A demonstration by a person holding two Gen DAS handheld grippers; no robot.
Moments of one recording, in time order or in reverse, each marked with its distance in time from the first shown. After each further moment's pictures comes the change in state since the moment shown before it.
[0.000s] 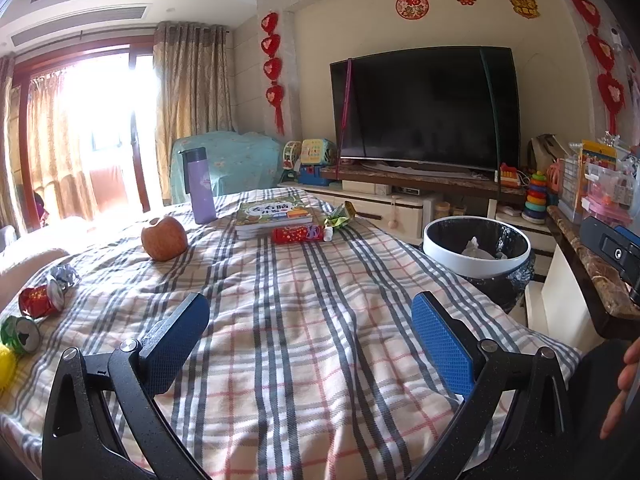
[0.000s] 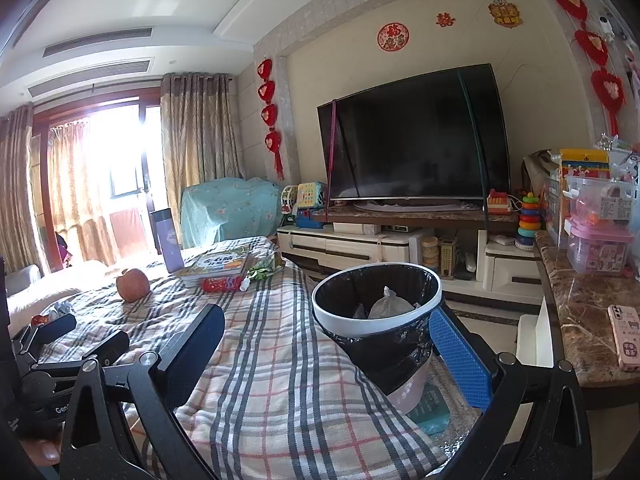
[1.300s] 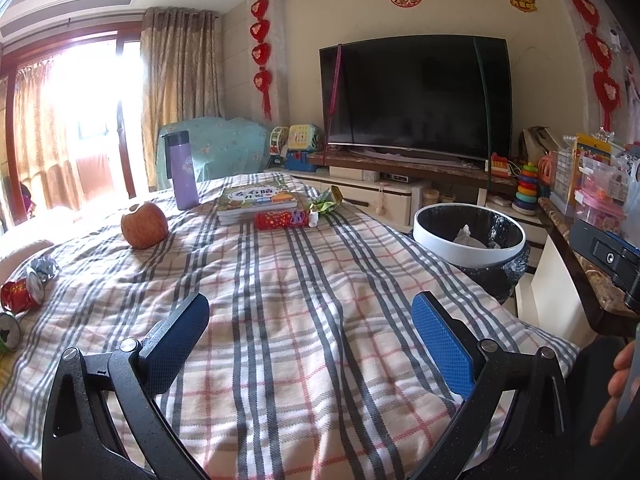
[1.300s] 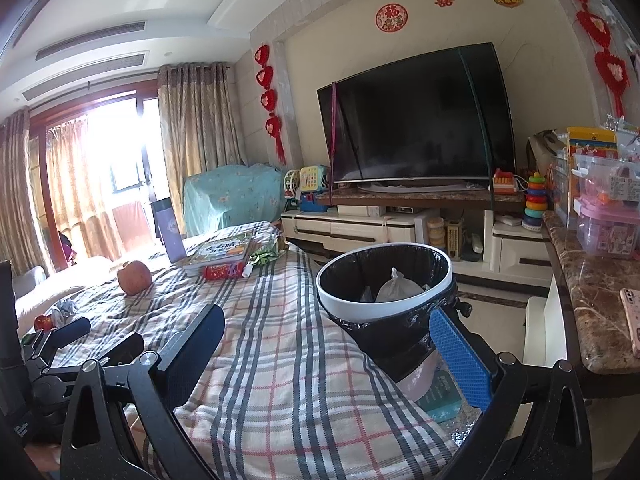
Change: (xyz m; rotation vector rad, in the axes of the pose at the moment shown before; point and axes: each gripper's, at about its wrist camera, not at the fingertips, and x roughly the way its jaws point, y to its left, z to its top) left arm 0.022 -0.005 -0.004 -0.001 0.054 -0.054; right arm 0.019 -0.004 -0.008 0.032 0.062 0.021
